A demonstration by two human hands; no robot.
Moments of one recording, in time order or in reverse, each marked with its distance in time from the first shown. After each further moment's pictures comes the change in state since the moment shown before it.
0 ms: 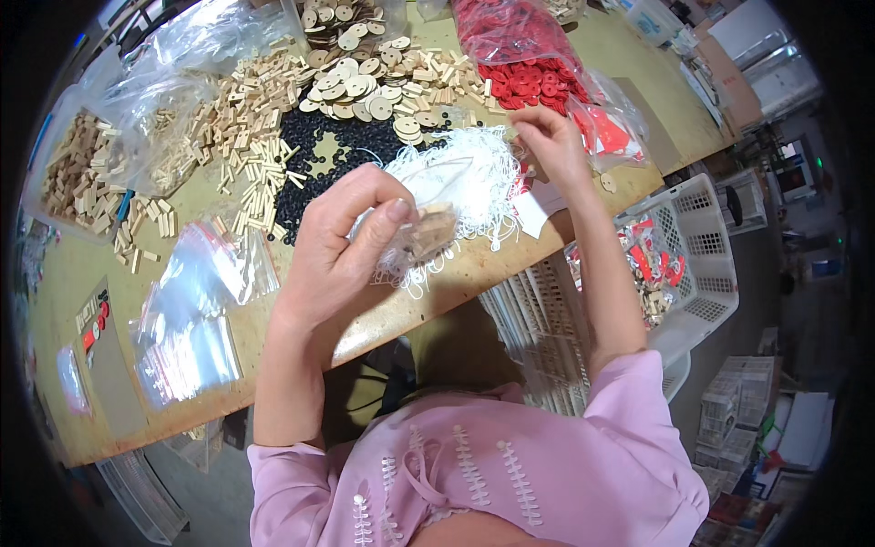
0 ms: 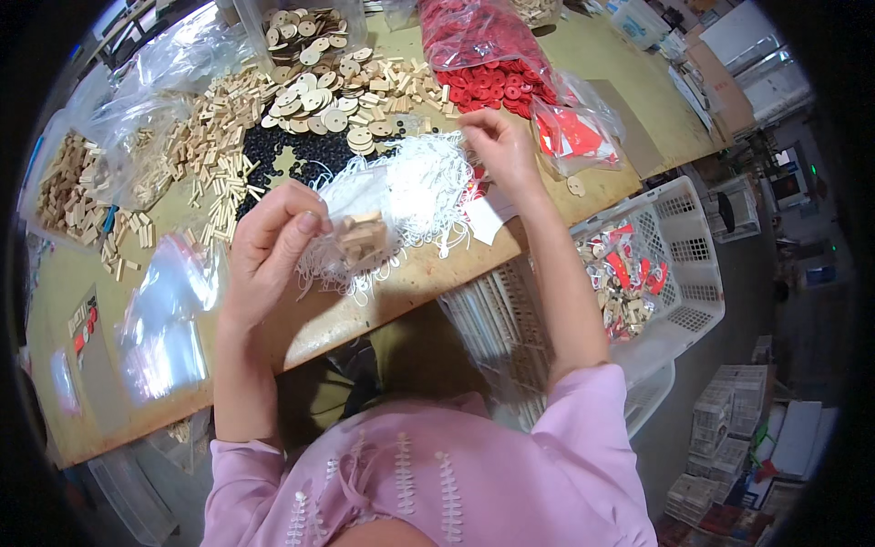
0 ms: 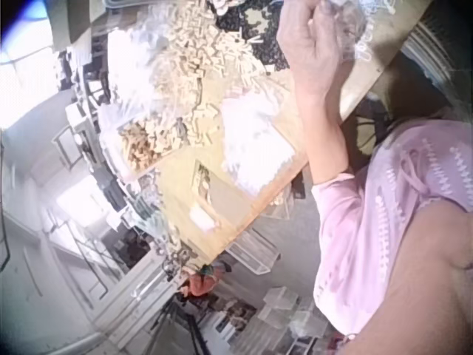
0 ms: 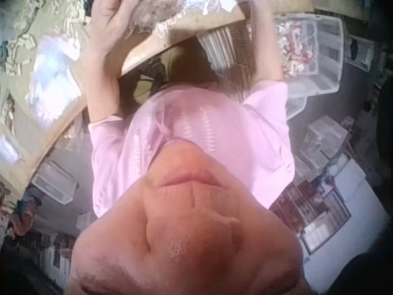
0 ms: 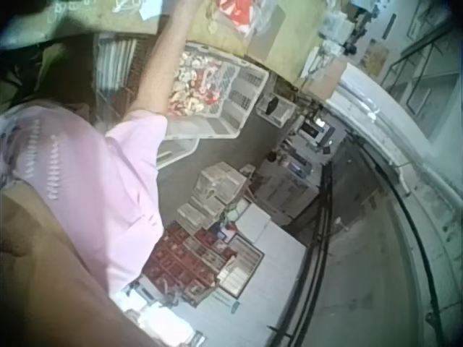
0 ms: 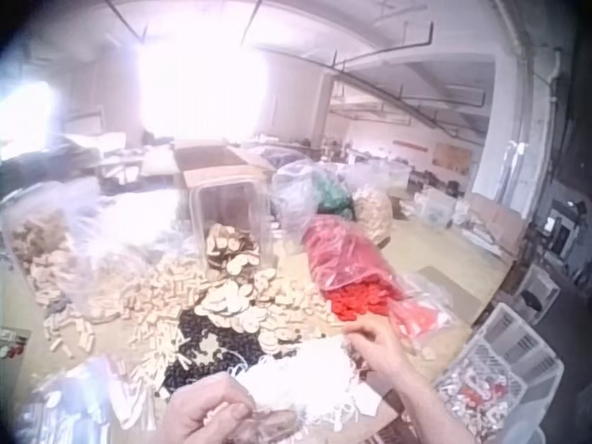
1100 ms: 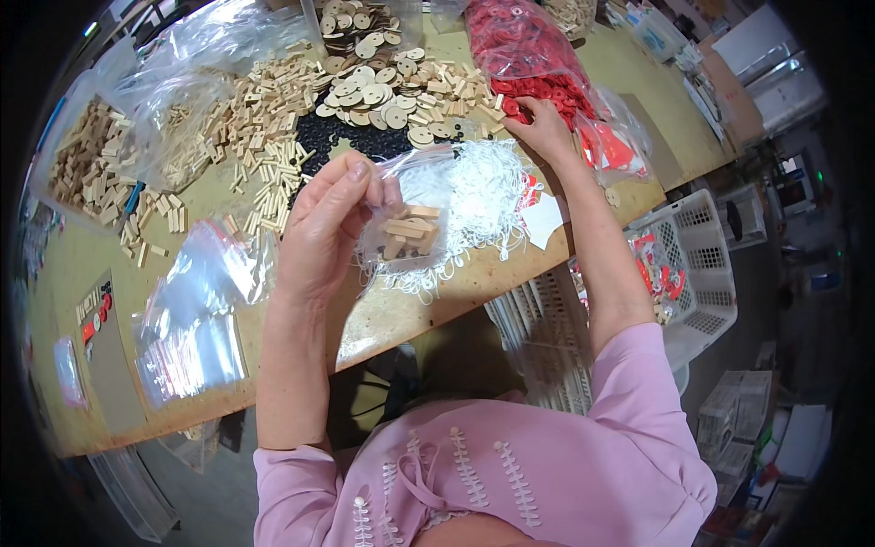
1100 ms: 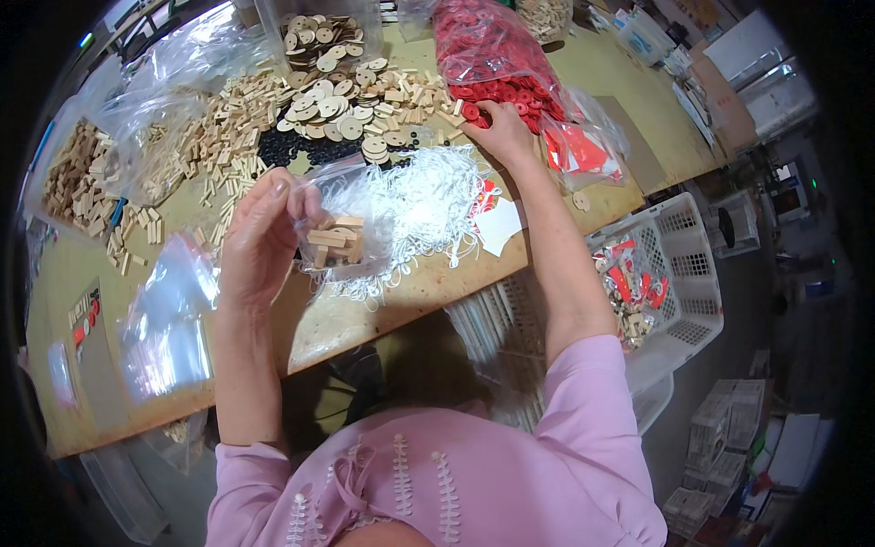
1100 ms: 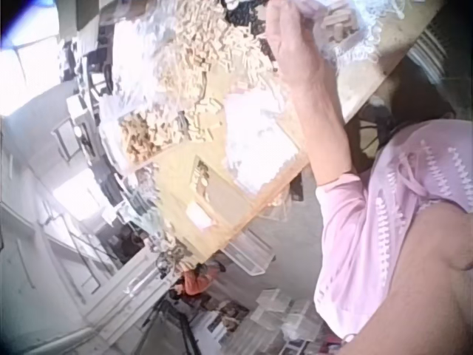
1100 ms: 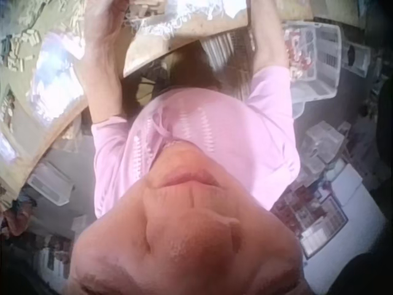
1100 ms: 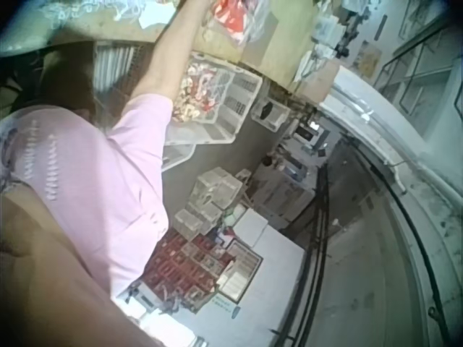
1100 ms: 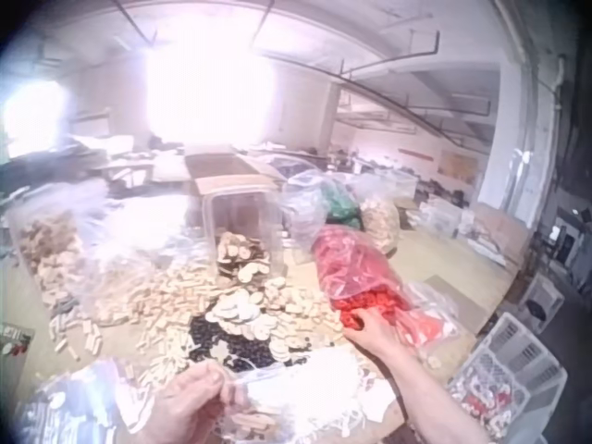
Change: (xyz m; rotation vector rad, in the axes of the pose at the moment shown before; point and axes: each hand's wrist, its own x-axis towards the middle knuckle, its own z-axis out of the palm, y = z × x) left_hand -0.003 -0.016 -0.016 -0.858 0.163 -0.293; right_hand 0.085 0.055 0.009 -0.791 0.023 -0.111
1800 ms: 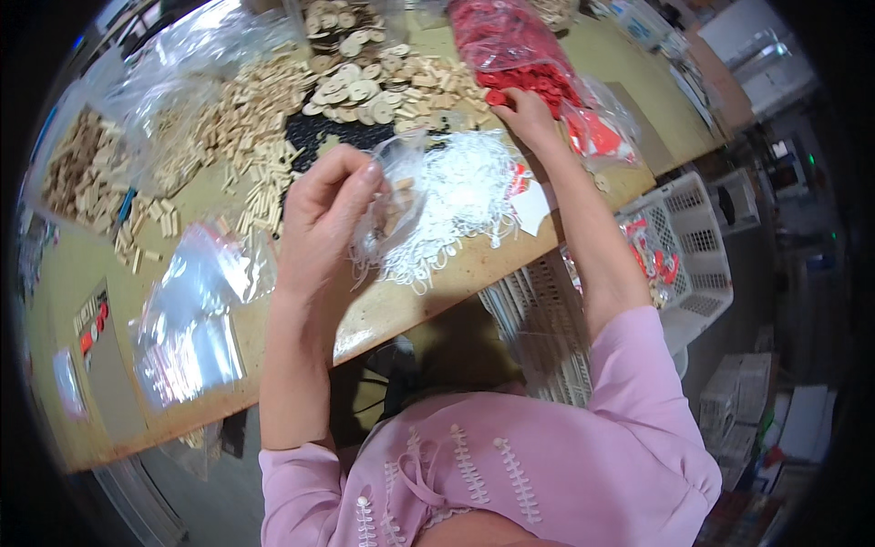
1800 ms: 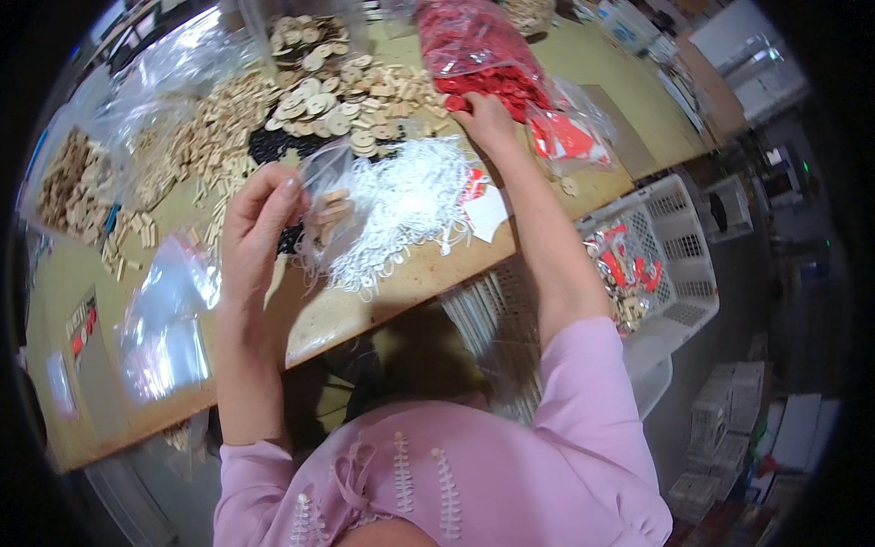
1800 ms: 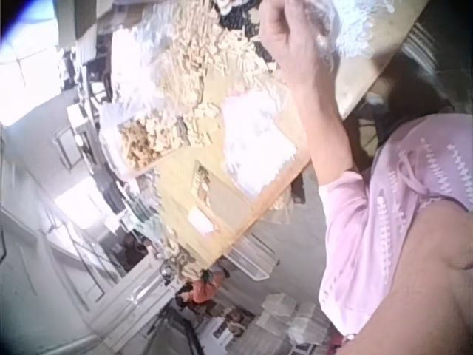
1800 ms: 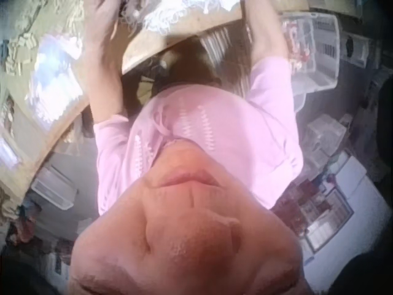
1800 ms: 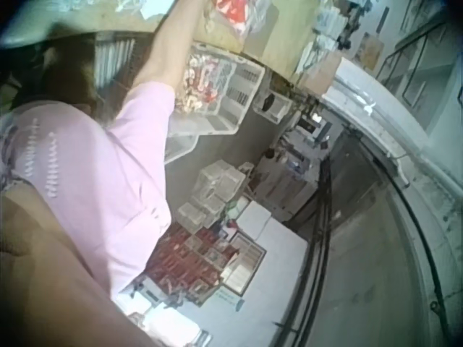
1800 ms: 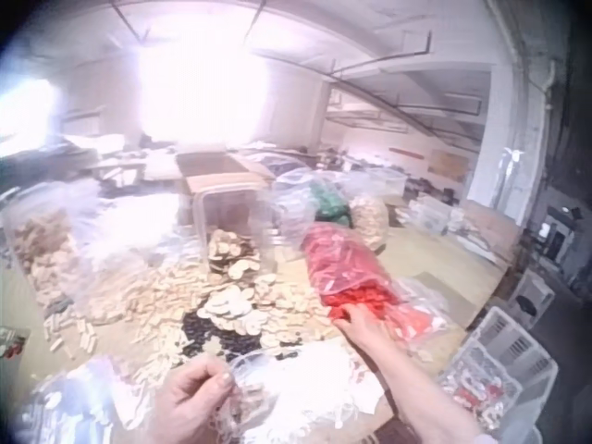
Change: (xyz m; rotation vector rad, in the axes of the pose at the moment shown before) left_hand -0.003 0.000 0.012 0.455 0.062 0.160; right_hand 0.010 0.015 0.012 -0.029 0.056 -0.101
